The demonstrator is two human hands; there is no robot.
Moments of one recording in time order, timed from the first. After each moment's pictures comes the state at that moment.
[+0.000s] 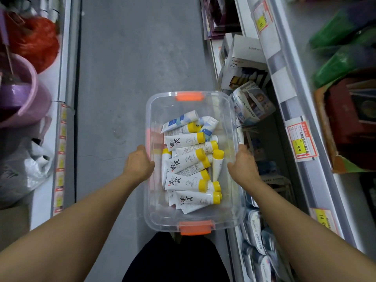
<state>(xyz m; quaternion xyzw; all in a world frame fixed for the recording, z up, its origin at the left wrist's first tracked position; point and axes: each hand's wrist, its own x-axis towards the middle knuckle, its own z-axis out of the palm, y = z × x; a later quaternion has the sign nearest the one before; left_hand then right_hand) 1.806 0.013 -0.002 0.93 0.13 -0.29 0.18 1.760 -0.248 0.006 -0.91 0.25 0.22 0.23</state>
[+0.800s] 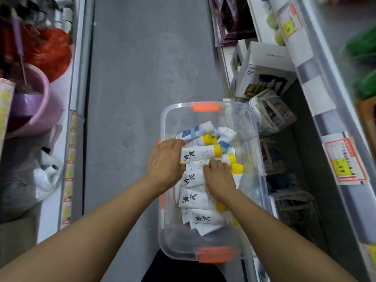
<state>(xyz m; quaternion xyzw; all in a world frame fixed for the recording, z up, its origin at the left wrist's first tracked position) 1.838 -0.008 0.016 0.97 -0.12 -0.16 0.14 1.788 -0.162 -0.071 -0.97 -0.07 0.22 0.00</state>
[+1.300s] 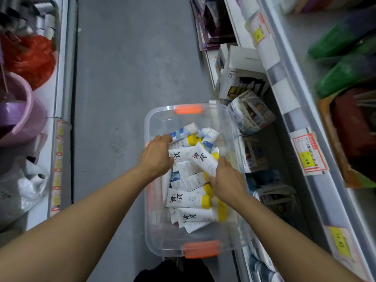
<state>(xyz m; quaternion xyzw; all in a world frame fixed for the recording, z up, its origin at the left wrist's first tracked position) 1.858 -0.028 0.020 0.95 -0.07 -0.25 0.17 1.772 -0.202 0.014 -0.95 0.14 0.24 0.16</state>
